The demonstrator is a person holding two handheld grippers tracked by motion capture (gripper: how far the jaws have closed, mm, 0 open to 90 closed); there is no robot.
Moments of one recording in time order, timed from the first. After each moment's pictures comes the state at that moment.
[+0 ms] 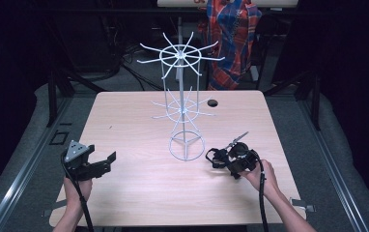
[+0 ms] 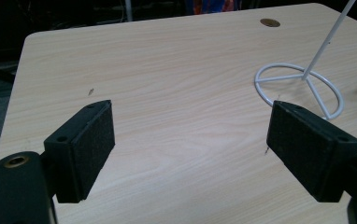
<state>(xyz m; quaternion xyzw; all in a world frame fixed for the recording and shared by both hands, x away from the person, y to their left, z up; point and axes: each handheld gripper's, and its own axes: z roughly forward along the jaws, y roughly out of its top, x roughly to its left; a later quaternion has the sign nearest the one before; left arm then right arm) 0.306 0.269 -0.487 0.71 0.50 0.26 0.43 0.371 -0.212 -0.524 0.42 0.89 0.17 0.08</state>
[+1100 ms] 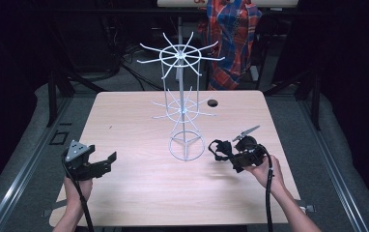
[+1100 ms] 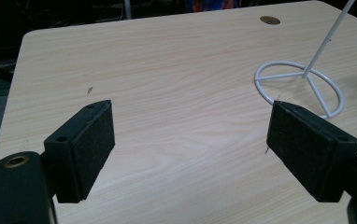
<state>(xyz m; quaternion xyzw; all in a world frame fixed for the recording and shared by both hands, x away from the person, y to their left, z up) 0.307 0.268 -0.488 0.71 0.50 0.26 0.43 0.369 -0.227 -0.496 0.43 0.87 0.23 0.09</state>
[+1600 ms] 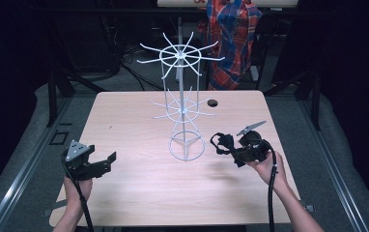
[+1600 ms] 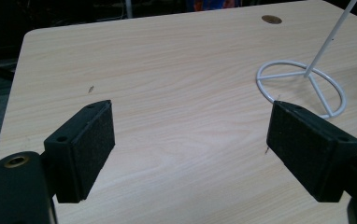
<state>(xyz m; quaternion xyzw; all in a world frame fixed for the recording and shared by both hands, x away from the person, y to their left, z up) 0.308 0.269 -0.488 0.71 0.50 0.26 0.43 0.372 -0.234 -0.477 0.43 0.86 0.25 0.11</state>
